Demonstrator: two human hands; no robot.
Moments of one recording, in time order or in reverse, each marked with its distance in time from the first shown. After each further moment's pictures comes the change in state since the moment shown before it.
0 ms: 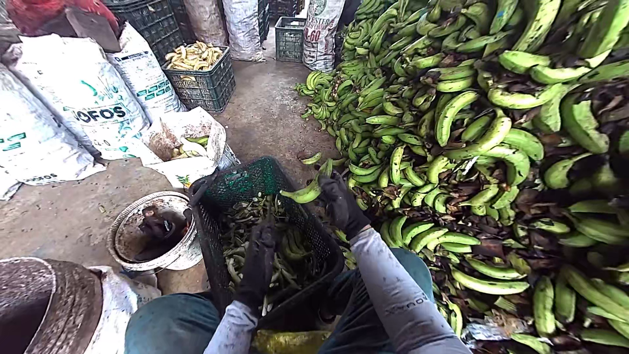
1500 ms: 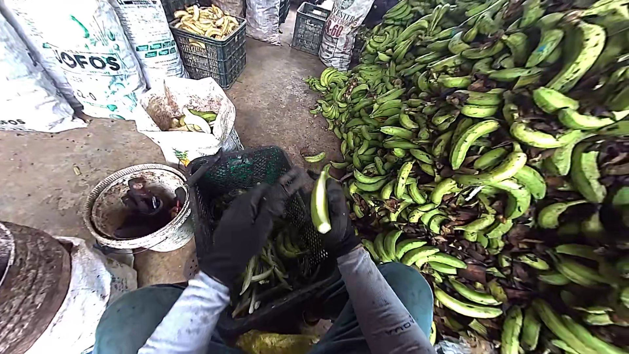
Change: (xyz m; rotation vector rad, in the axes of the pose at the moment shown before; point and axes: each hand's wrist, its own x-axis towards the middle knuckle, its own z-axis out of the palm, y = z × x) left_hand 0.041 0.072 -0.043 0.713 -0.022 0.136; right_hand -0.006 0.029 0.044 0.167 -0.065 -0.126
